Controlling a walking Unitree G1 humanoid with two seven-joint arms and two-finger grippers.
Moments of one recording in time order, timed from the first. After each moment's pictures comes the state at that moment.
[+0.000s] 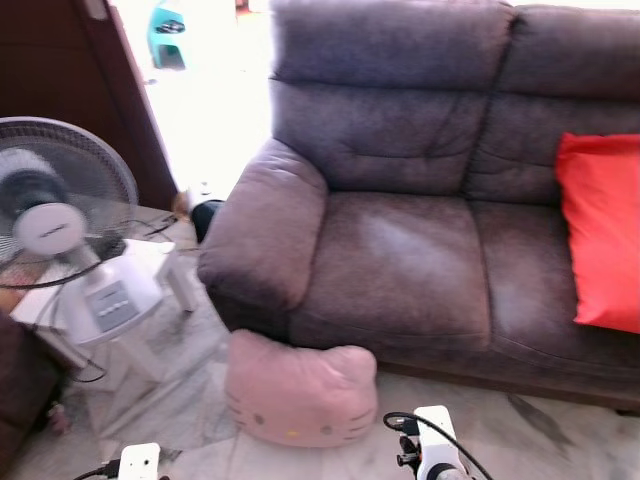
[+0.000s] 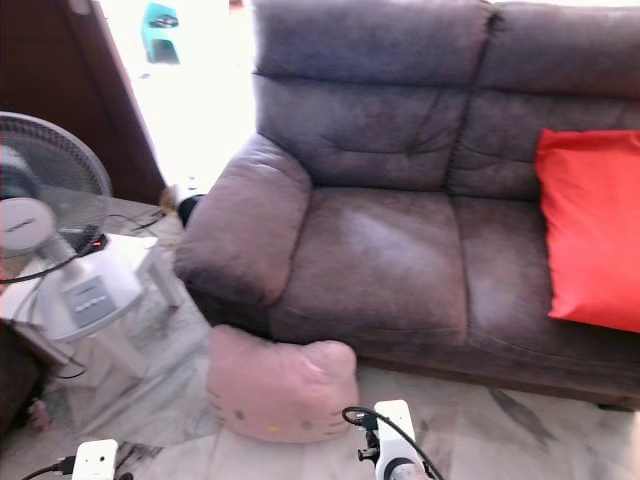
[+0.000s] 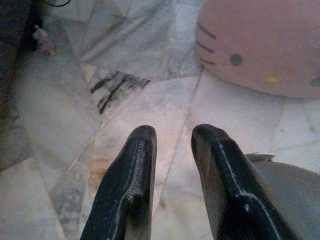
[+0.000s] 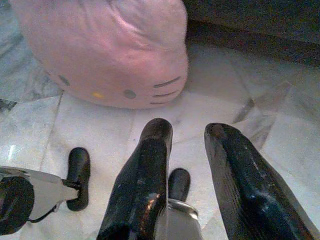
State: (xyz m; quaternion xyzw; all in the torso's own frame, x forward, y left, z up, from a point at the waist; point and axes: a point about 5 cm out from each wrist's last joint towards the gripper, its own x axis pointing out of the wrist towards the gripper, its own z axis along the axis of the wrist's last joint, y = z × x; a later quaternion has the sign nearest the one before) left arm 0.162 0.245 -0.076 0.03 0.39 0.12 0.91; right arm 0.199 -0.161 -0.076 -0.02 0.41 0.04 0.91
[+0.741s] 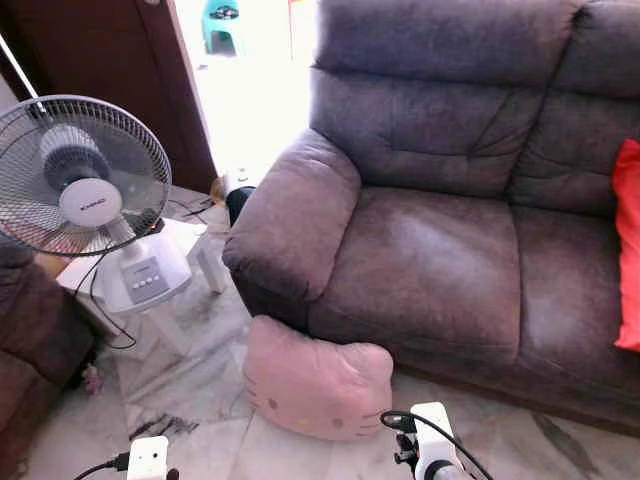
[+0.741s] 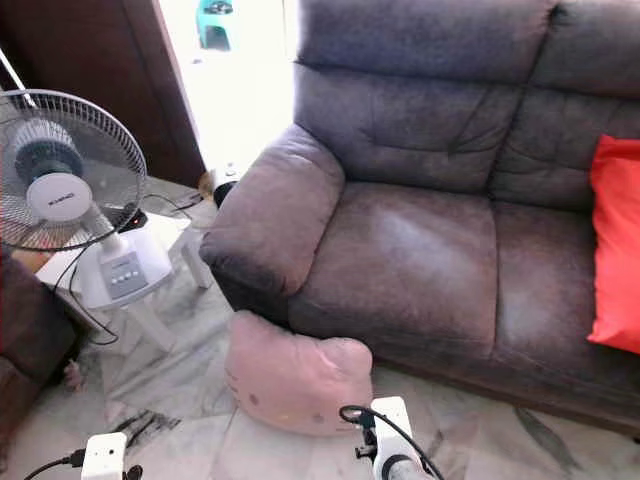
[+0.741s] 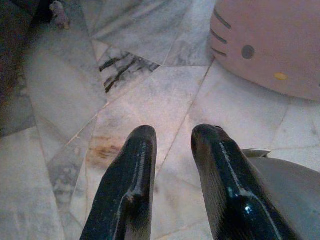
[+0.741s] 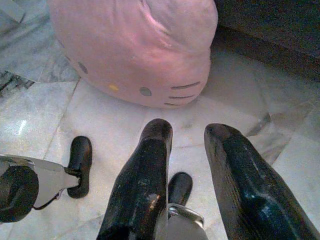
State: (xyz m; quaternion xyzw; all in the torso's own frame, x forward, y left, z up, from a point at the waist) left arm 0.170 0.237 -0.074 0.02 0.38 0.11 0.92; right arm 0.202 -0.158 -0.075 -0.03 0.41 0.06 0.91
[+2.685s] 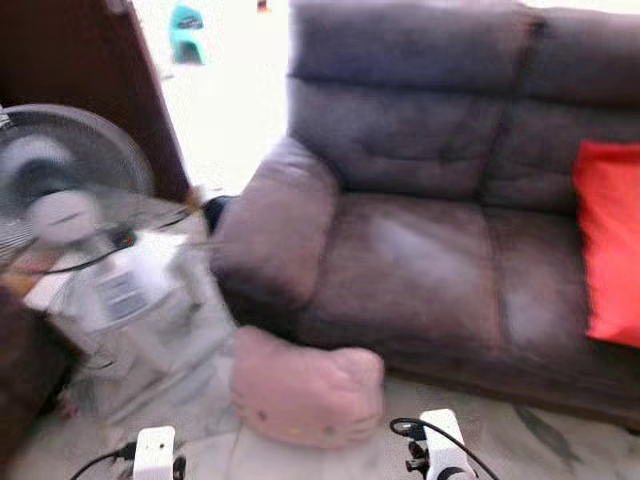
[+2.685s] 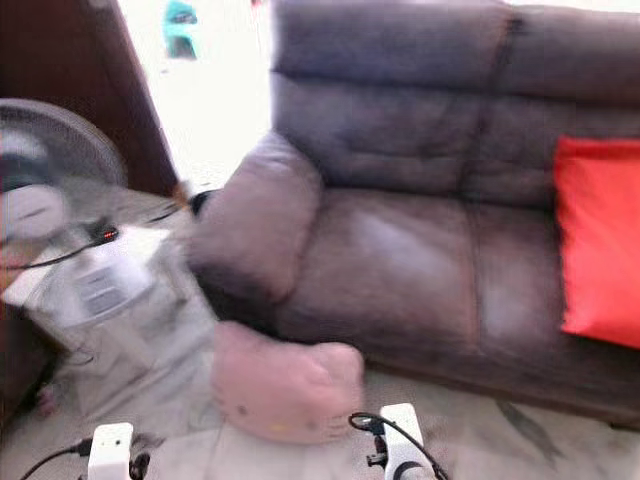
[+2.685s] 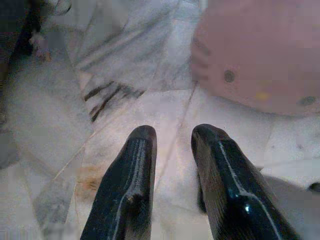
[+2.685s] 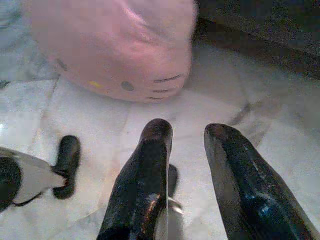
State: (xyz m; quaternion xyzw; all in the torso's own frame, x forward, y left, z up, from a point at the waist) left arm 0.177 0.234 -0.071 0.02 0.36 0.10 0.93; right arm 0.195 -0.166 -0.078 -0.04 0.43 0.05 0.90
